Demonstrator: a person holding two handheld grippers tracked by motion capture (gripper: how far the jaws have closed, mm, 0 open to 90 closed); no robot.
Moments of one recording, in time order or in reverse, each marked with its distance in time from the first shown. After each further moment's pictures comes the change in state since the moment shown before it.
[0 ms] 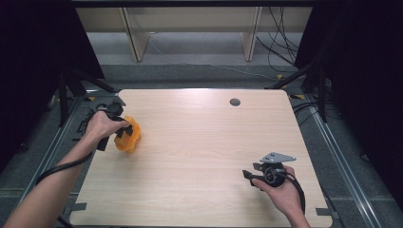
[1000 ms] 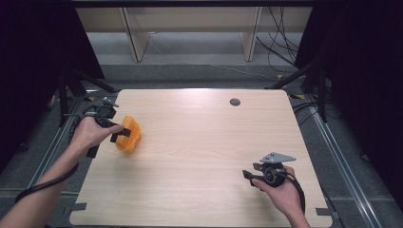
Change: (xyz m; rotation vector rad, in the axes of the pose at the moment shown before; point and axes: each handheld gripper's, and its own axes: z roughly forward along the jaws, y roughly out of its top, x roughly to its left) left arm -0.006 -0.041 -0.048 -0.186 -0.043 0.115; right arm 0.001 0.000 -0.001 0.008 0.000 0.018
